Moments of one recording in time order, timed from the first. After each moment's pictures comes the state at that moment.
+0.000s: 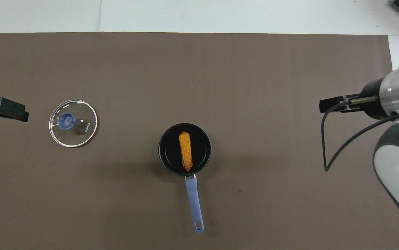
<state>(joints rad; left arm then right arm) 0.00 0.02 -0.04 -1.52 -0.03 1.50 0.06 0.19 -0.05 -0.11 -1.68 0.02 1.74 0.01</state>
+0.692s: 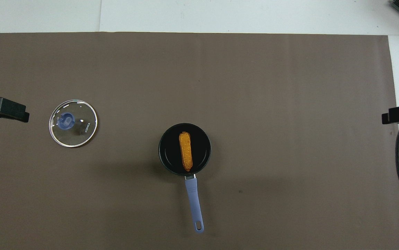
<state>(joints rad) 0.00 0.02 -0.04 -1.52 -0.03 1.49 0.06 0.07 -0.08 -0.13 -1.55 0.02 1.51 -0.02</state>
